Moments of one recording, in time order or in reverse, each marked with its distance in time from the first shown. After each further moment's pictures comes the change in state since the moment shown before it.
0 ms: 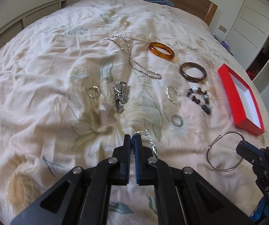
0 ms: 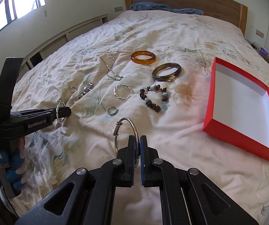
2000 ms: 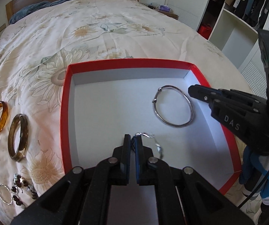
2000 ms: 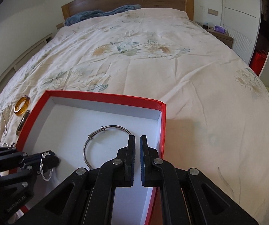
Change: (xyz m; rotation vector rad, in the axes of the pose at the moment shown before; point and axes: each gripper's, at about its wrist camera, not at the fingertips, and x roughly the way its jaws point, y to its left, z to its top) left arm 0.136 -0.326 0.082 0.422 0.093 -0.191; right arm 0.046 -0.315 0.063 0.240 -0.030 -0.224
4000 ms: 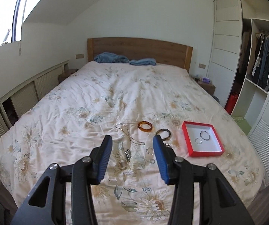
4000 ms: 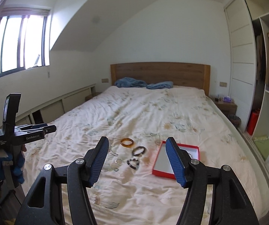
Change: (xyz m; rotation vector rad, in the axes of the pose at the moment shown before) left arm -0.470 0.156 -0.215 -0.222 -0.500 0.305; right arm -0.456 0.229 -0.133 -0.147 -0.523 0.129
